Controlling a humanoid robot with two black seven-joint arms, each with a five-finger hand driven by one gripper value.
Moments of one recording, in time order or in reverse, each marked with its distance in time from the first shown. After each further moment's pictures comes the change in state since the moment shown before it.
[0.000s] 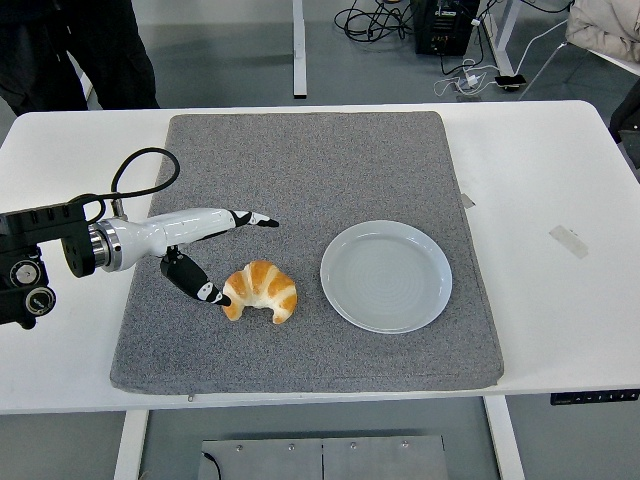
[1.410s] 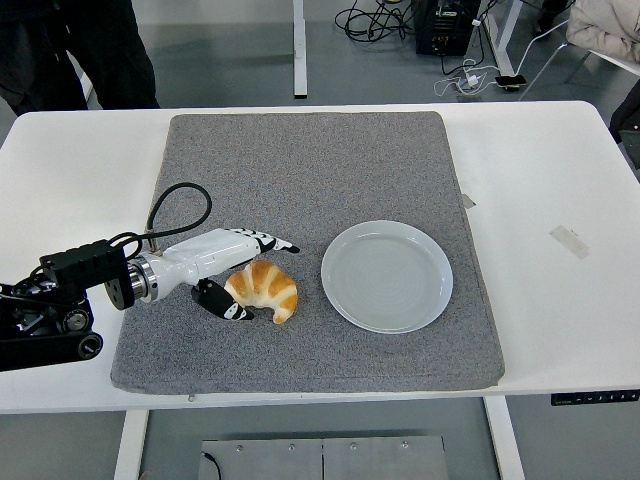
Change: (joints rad) left arm 0.087 -0.173 0.092 0.102 0.121 0.277 -0.002; right arm 0.000 0.000 0.000 0.000 0.000 0.000 0.000
